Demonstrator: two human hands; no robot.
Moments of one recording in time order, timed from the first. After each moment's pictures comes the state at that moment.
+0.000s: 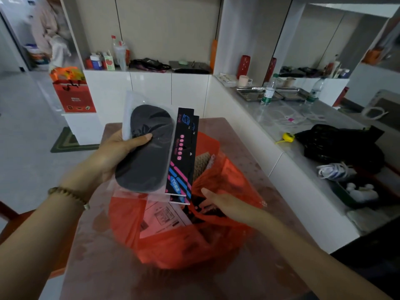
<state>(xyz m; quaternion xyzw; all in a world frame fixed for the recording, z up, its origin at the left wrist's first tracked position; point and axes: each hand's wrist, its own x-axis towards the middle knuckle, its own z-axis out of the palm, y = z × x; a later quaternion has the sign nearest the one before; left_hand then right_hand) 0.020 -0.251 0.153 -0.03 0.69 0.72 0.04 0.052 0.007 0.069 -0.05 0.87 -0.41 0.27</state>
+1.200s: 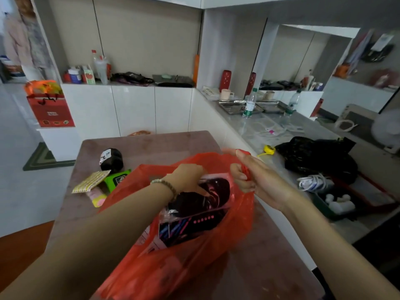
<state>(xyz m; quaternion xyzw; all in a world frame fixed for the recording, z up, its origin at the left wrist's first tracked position) -0.078 -0.084 0.098 0.33 0.94 0.03 0.09 0.025 0.088 0.162 -0.11 0.69 -0.71 0.13</state>
